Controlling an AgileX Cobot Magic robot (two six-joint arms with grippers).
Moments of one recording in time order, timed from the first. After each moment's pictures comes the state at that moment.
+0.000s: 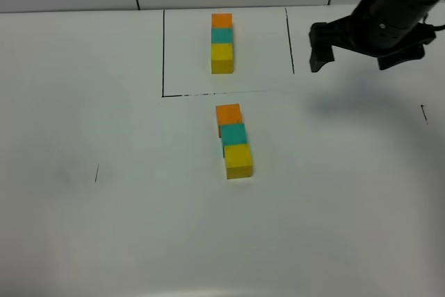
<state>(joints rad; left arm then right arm) -0.03 0.00 -0.51 -0.12 1.09 0.09 0.25 1.83 -1.47 0.09 0.91 0.12</state>
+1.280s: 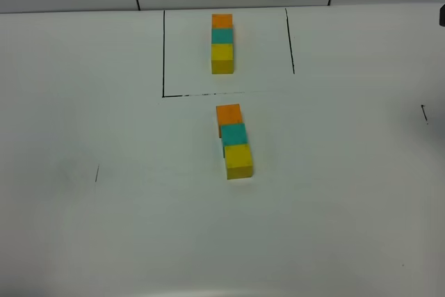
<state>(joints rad) -0.03 0.00 -0.51 -0.12 1.09 0.09 0.02 1.30 -1.18 0.00 0.72 0.02</state>
